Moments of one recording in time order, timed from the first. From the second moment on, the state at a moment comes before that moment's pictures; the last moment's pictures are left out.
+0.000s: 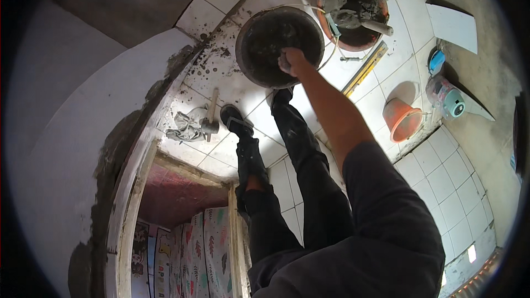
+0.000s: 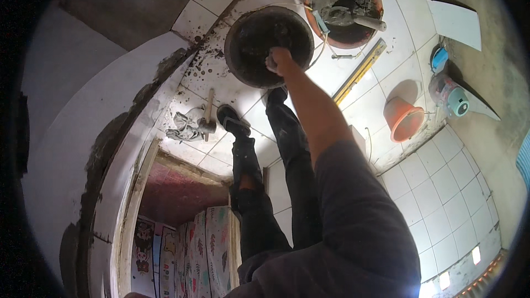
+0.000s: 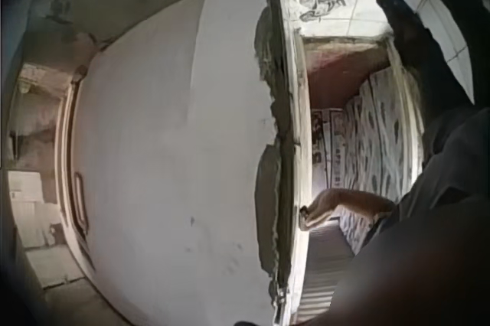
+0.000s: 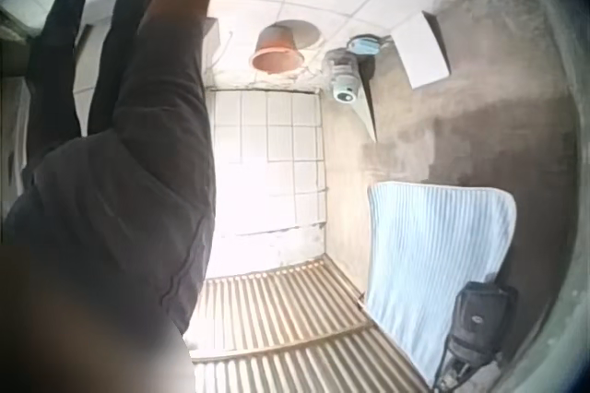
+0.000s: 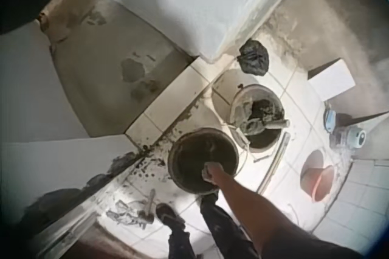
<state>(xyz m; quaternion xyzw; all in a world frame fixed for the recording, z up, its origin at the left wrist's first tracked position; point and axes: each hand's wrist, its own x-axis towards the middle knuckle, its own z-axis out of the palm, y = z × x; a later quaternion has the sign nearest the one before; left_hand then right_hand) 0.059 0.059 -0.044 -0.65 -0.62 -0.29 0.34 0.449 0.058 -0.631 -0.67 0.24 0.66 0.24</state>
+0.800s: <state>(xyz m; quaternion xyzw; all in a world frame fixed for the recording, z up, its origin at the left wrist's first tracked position) 0.059 0.059 -0.048 -0.66 -0.62 -0.27 0.33 0.423 0.081 -0.601 -0.83 0.06 0.43 0.34</state>
